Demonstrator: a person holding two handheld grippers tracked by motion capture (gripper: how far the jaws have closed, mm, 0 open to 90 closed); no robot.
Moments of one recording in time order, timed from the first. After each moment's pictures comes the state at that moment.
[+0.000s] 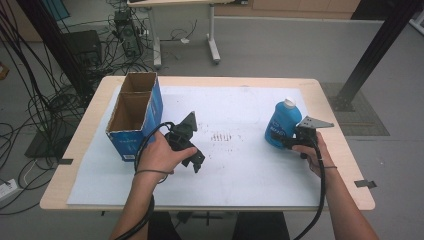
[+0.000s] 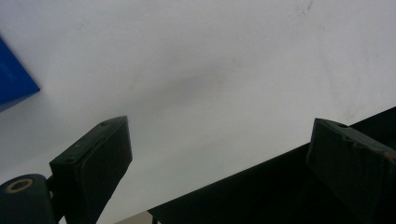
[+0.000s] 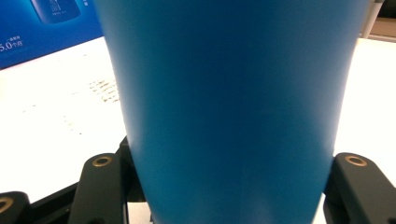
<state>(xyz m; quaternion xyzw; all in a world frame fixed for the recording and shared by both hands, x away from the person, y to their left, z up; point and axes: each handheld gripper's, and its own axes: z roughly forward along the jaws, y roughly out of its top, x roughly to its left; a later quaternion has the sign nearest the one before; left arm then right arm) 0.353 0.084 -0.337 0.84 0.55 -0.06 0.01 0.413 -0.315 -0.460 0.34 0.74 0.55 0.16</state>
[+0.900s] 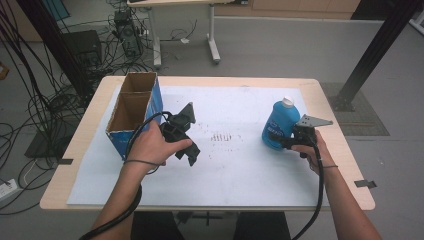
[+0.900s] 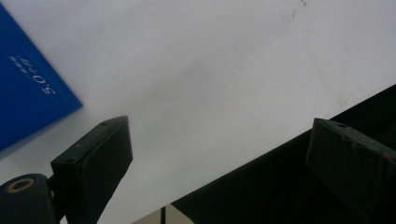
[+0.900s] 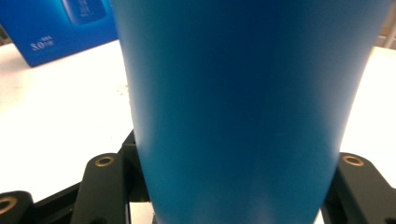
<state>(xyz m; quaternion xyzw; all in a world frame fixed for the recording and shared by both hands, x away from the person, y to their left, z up) 0.359 0.091 -0.302 0.87 0.50 -0.04 0.02 0.407 -0.304 -0.443 0.31 0.76 0.56 0.14</state>
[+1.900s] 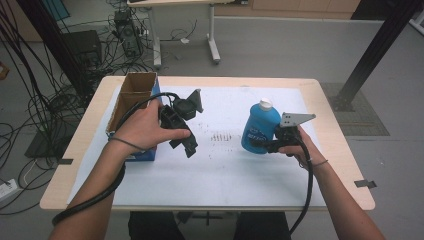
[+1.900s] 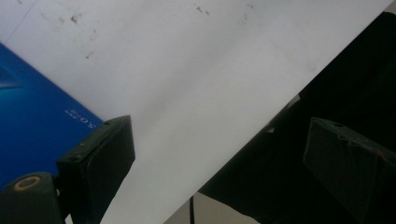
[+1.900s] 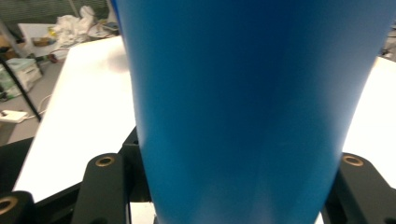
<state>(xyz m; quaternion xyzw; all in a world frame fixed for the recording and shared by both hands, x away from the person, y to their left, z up) 0.355 0.080 -0.247 0.93 0.35 -0.02 0.03 0.391 -0.242 -0.406 0.17 0.80 0.58 0.07</state>
